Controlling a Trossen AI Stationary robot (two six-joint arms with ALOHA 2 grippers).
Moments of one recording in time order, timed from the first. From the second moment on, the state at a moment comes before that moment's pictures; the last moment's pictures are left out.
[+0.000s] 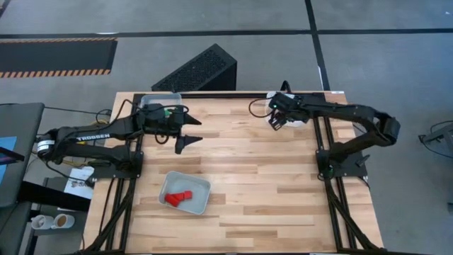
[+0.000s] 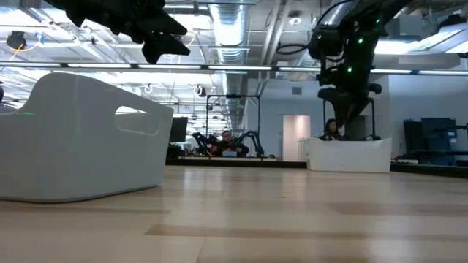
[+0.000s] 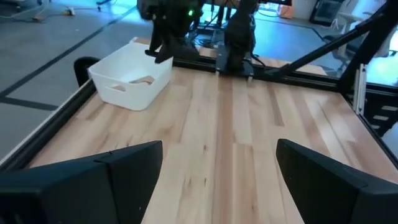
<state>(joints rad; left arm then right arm) 0.29 0.95 0.68 -0.05 0.22 -0.05 -0.52 1.38 0.96 -0.82 0.44 0.35</state>
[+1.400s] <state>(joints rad) 0.30 0.04 0.16 0.21 0.01 -0.14 -0.06 0.40 0.11 0.53 0.02 -0.03</state>
